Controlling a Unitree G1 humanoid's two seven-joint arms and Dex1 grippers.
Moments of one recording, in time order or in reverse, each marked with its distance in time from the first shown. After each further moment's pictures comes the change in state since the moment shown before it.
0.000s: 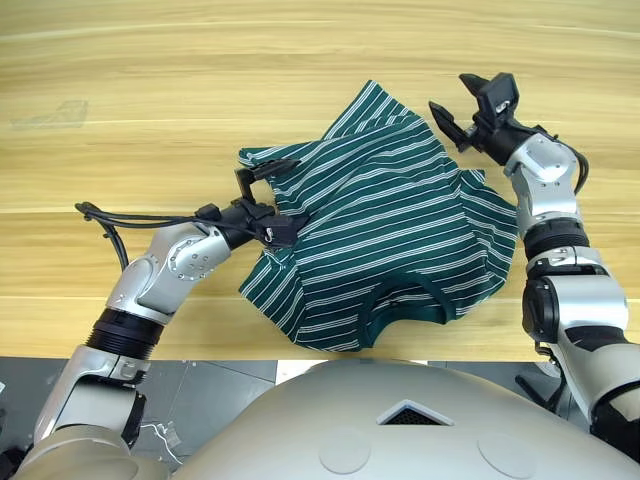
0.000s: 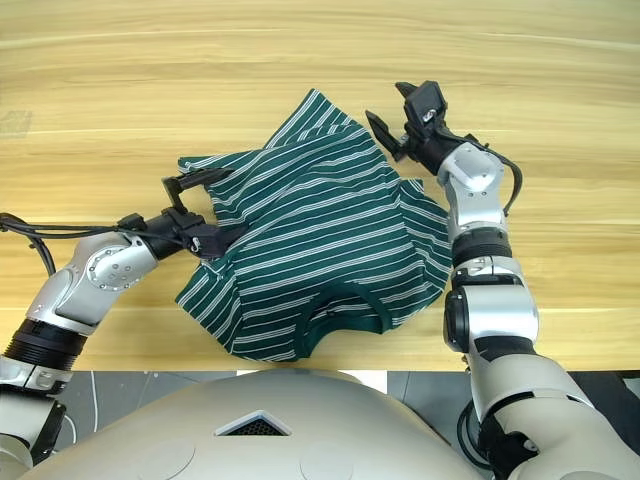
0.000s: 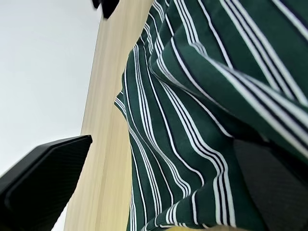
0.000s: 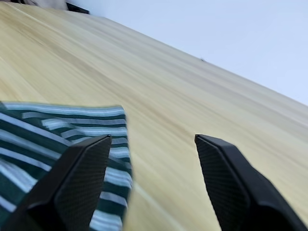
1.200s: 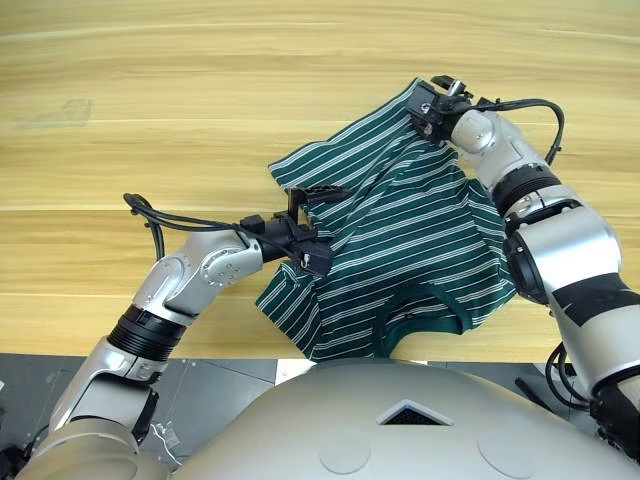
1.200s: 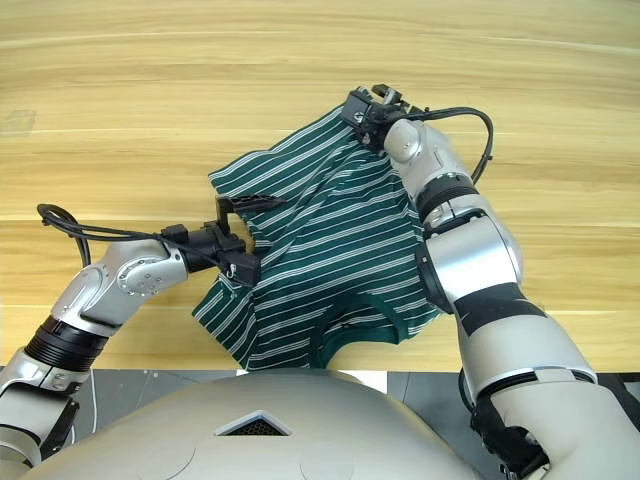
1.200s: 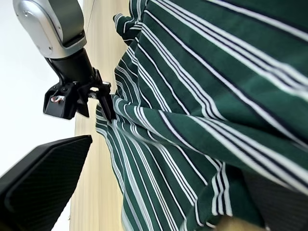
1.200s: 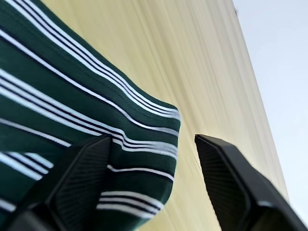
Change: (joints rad) left arm -0.020 -0.033 -0.094 -0.174 0.080 -0.011 -0.154; right arm -0.291 0.058 0.344 0.381 -0.513 0.256 -0.477
